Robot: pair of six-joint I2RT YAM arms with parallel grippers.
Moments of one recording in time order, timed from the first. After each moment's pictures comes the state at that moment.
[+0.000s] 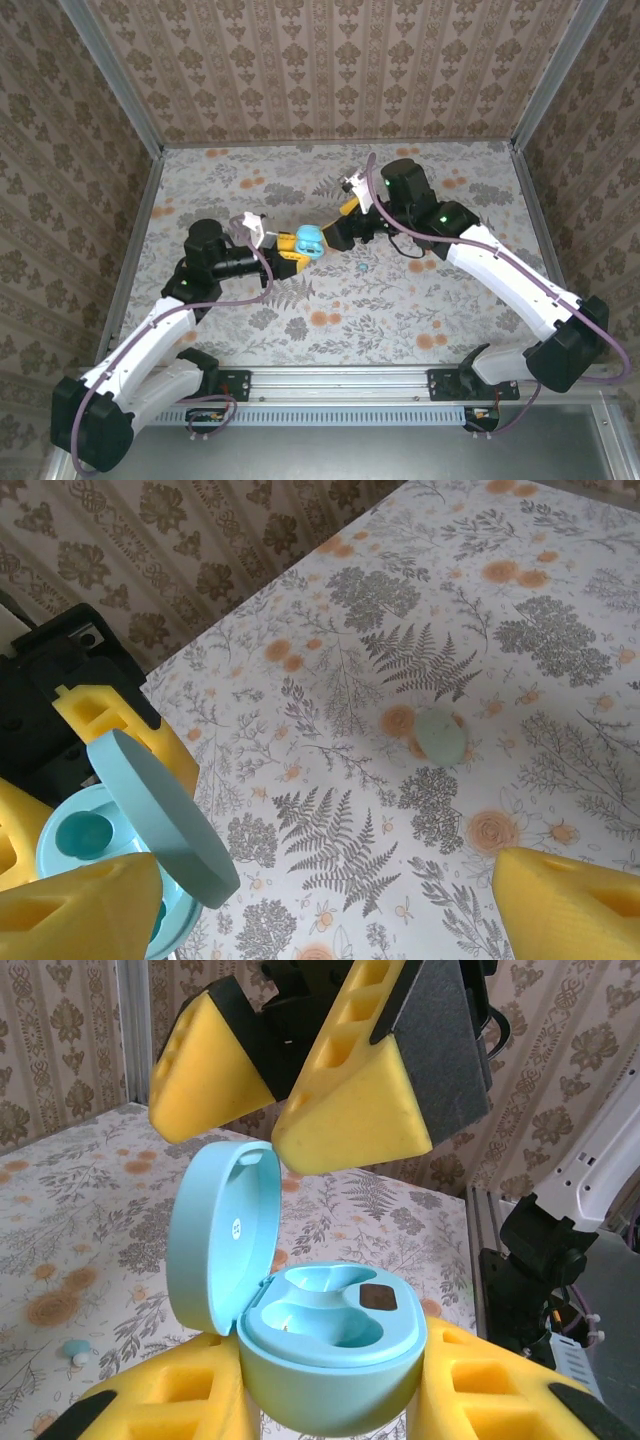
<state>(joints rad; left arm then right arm) -0.48 0.90 0.60 0.14 0.93 -0.05 0.60 1.36 1.30 -0.51 -0.45 0.08</state>
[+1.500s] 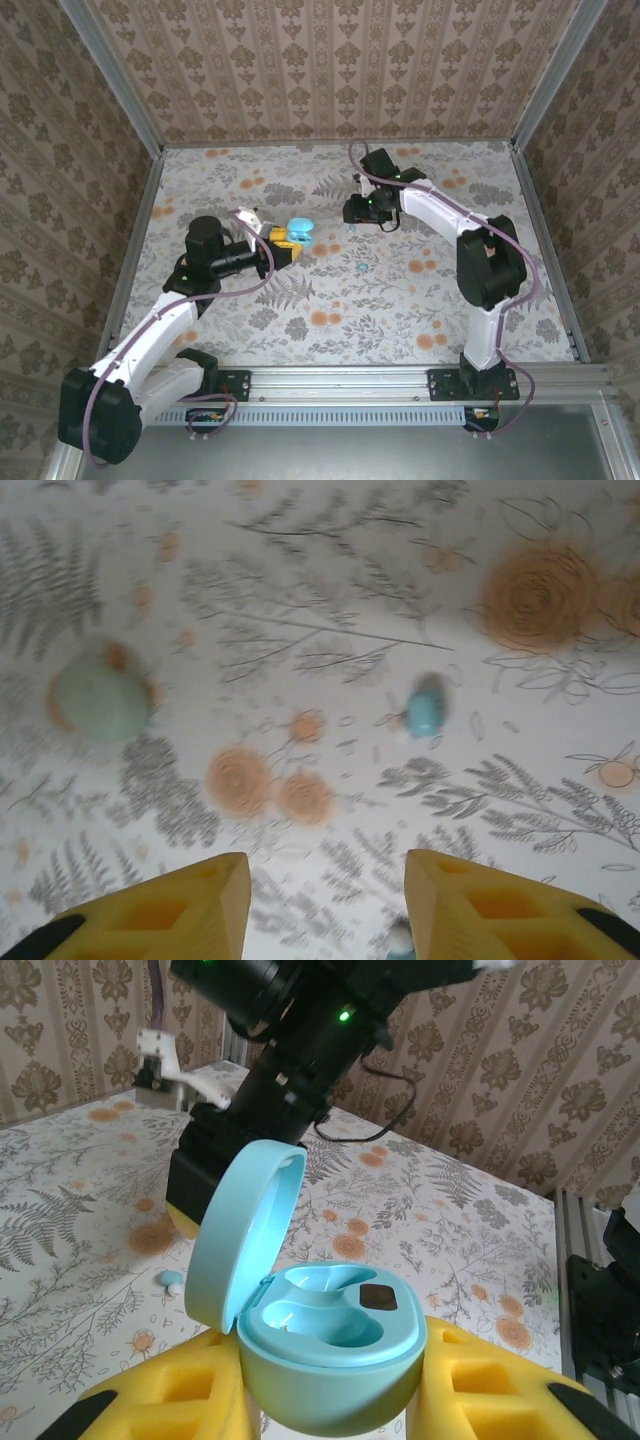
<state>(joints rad) -0.40 0.96 0.58 0.12 0.82 -0.04 0.40 1.99 1.58 -0.73 -0.24 0.39</state>
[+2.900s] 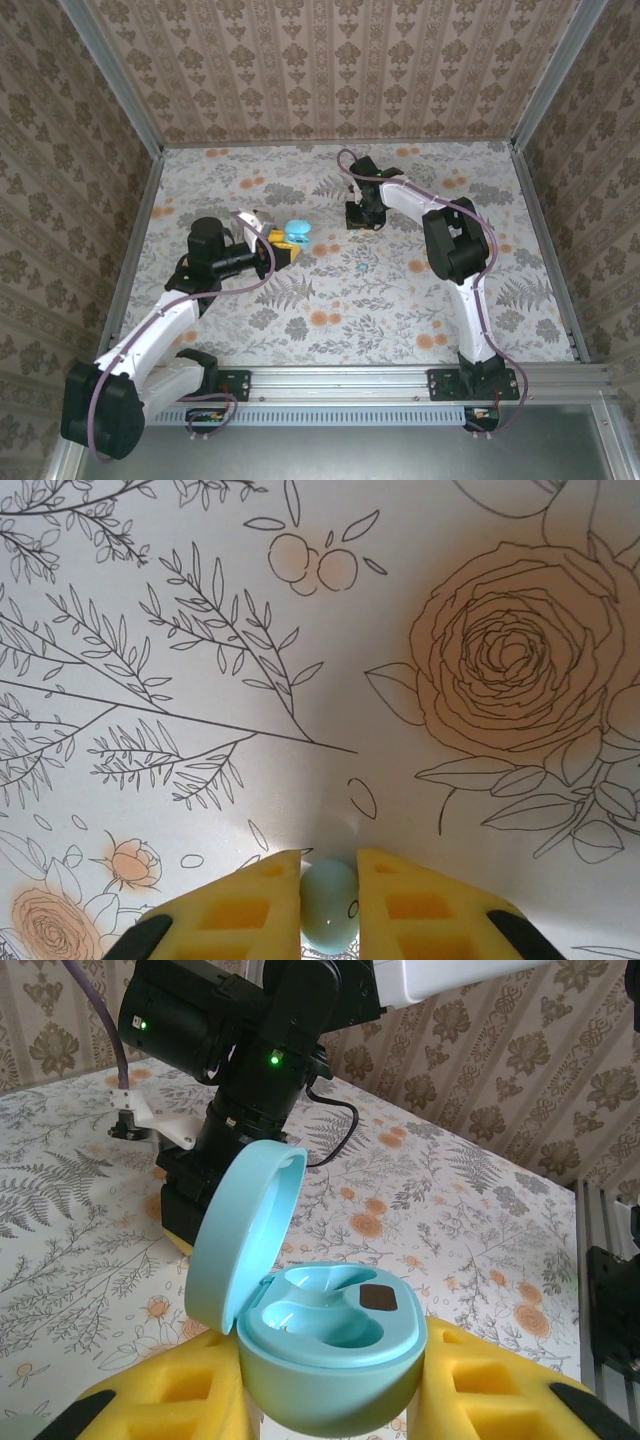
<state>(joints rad) -0.38 0.98 0.55 0.12 0.81 -0.03 0.41 2.25 1.77 -0.81 -0.19 0.35</state>
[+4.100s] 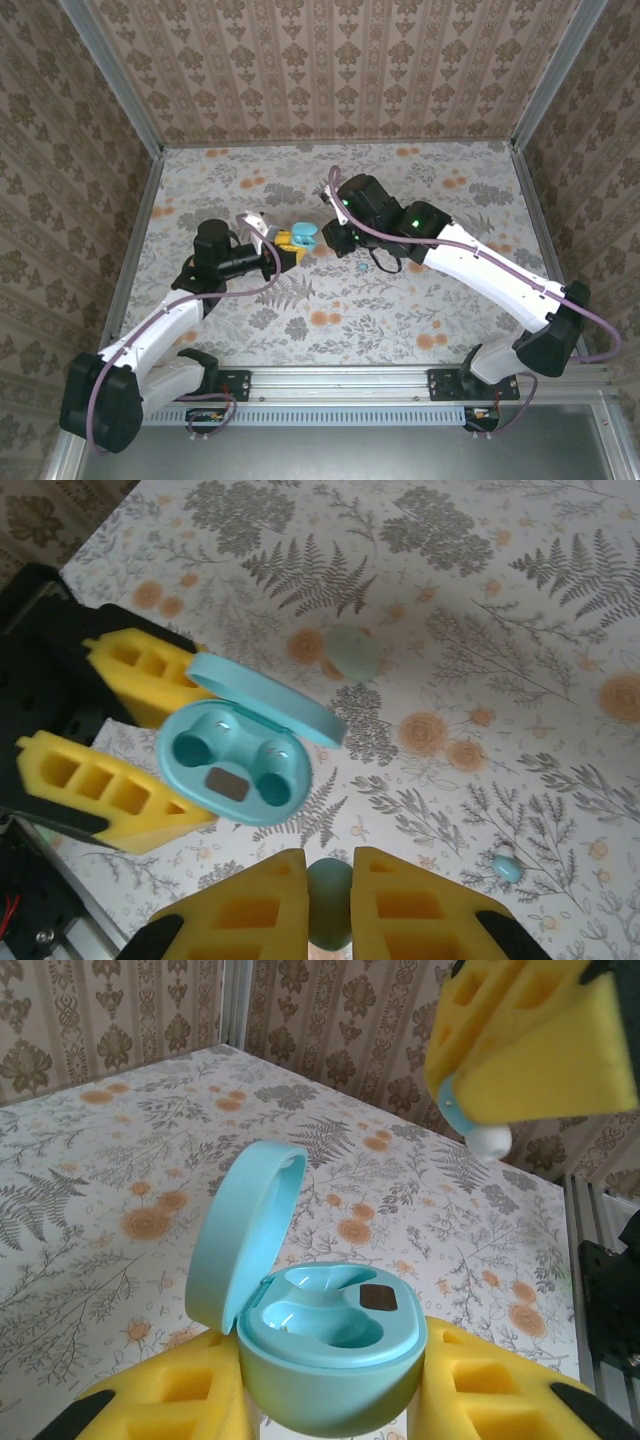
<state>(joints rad) -0.43 1.02 0.53 0.23 0.81 -0.03 0.84 1.46 1.51 -0.82 0.04 0.28</state>
